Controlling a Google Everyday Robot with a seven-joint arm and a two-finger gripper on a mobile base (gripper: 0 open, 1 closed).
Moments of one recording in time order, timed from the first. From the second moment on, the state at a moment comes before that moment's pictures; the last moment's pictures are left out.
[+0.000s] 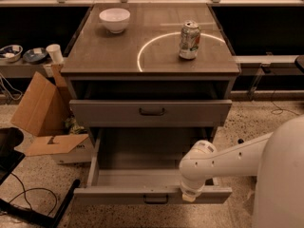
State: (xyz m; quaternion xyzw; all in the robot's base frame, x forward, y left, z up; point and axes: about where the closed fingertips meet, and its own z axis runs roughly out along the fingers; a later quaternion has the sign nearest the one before) arm 0.440 -0.149 0.412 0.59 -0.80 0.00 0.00
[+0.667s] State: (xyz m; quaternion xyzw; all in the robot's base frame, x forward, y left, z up) arm 0.425 -0.148 0.415 0.58 -0.82 -0.01 0.01
